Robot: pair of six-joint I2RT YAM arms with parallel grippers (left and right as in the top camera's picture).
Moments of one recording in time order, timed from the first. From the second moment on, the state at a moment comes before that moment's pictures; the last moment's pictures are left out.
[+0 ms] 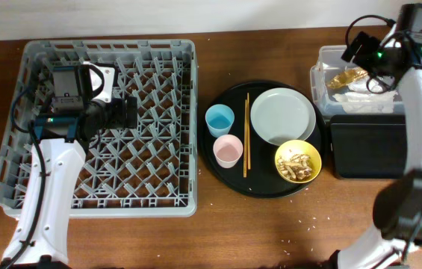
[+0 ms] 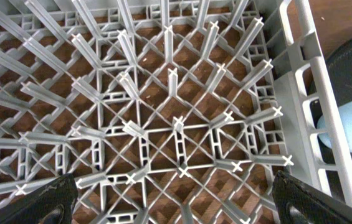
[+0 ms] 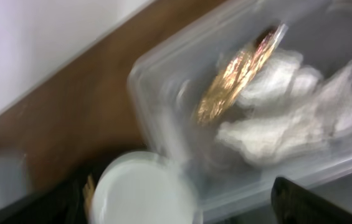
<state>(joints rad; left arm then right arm) 0.01 1.49 1.30 -0.72 0.10 0.11 -0.25 1.84 1.82 -0.94 -0.18 0.35</state>
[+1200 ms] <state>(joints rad) 0.01 1.49 1.31 -0.72 0.10 0.11 0.33 1.71 1.11 -0.89 0.03 0.23</state>
